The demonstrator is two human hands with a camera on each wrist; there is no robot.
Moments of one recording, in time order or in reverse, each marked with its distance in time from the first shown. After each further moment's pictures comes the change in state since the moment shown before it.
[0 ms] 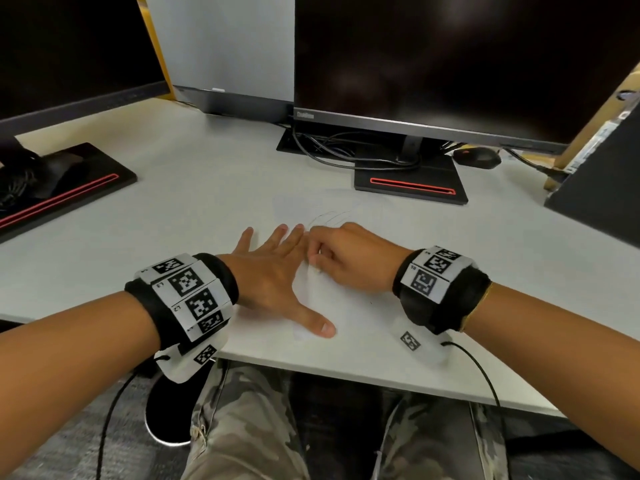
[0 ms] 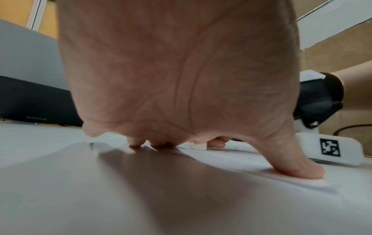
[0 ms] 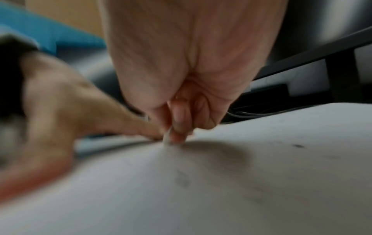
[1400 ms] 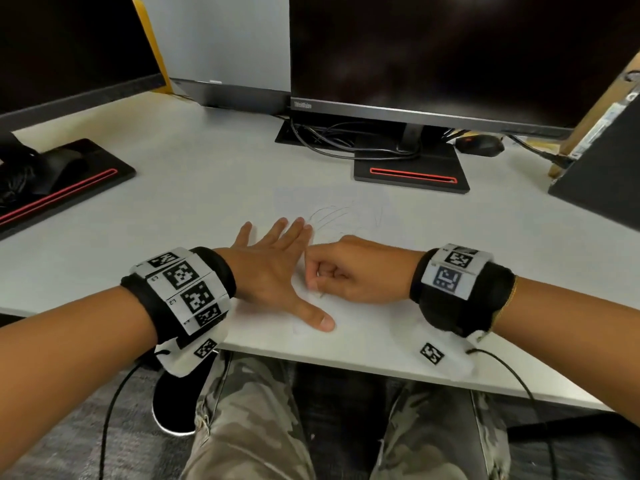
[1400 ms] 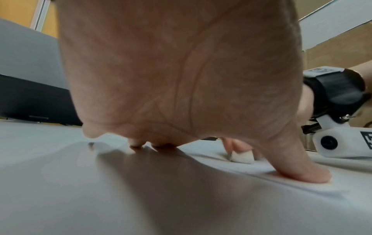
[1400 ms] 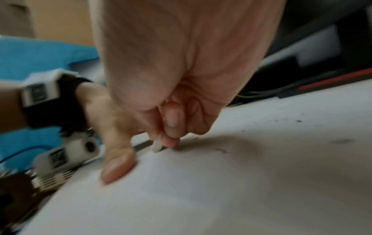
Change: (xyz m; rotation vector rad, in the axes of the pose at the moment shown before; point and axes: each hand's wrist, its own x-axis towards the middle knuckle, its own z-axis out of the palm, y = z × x) left_hand -0.001 0.000 0.002 0.008 -0.011 -0.015; right_hand -0.020 -0.003 0.001 0.052 -0.168 -0.084
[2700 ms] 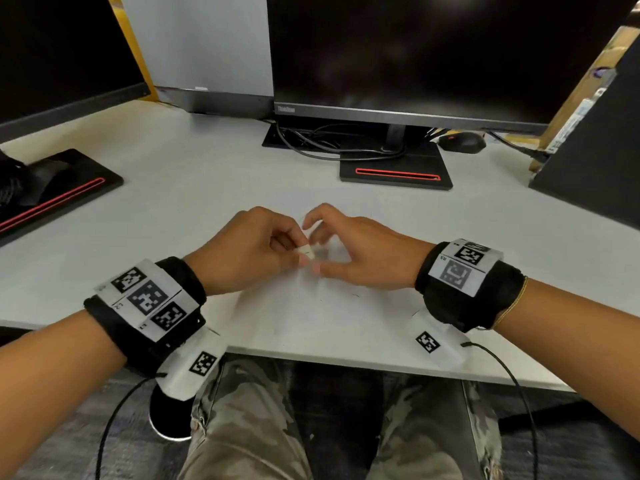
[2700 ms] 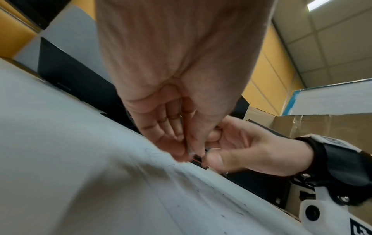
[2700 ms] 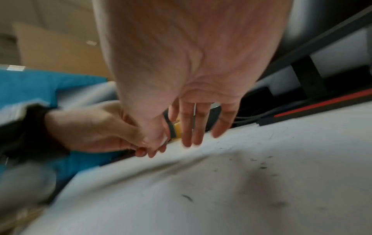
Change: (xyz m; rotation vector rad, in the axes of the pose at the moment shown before) left_hand -0.015 0.001 -0.009 -0.646 0.557 0.316; right_hand -0.022 0.011 -0.010 0.028 0.195 0.062
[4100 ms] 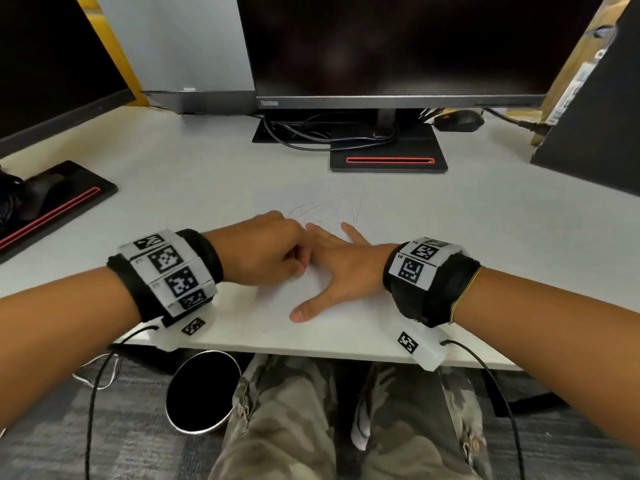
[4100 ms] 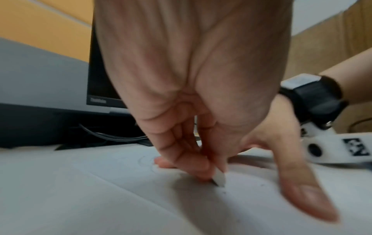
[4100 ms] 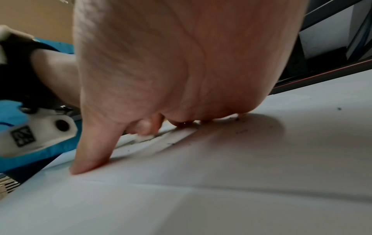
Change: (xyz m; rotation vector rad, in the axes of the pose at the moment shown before) left_hand 0.024 0.025 0.008 0.523 -0.370 0.097; right_hand 0.002 0.004 0.024 -0.111 -0.361 0.154
